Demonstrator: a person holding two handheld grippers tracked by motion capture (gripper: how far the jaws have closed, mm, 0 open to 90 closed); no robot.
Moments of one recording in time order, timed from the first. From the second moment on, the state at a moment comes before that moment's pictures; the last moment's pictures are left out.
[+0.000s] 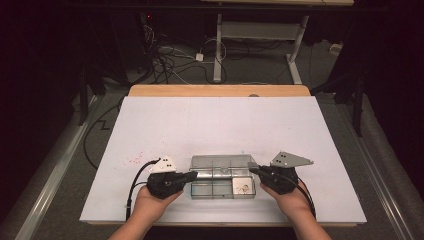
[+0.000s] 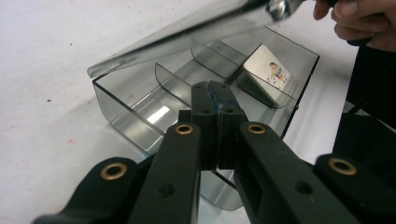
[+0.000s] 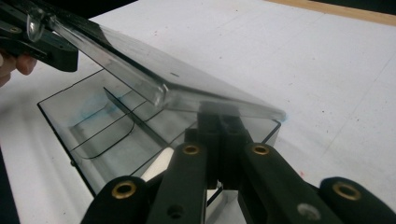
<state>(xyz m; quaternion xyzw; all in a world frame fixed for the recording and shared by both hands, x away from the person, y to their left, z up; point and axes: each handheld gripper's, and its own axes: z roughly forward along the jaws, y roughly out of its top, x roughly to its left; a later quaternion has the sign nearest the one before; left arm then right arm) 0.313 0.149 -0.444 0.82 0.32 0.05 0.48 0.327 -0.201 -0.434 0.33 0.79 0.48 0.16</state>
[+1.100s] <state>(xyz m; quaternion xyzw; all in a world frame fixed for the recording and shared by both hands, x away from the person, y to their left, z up) 0.295 0.153 -0.456 0.82 0.30 0.06 0.49 0.296 -0.222 -0.457 0.34 0.80 0.47 0.17</state>
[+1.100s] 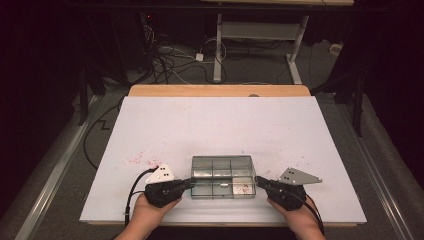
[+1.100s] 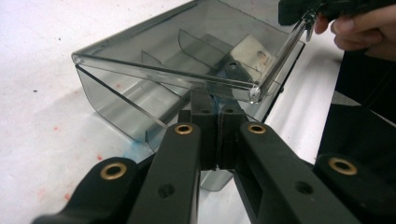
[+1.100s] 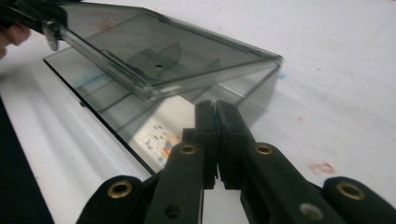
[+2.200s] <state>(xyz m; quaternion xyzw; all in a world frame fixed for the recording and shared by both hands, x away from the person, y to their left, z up) 0.291 0.168 -0.470 0.83 0.31 0.05 0.46 0.320 -0.249 -0.472 0.43 0.78 0.41 0.21</state>
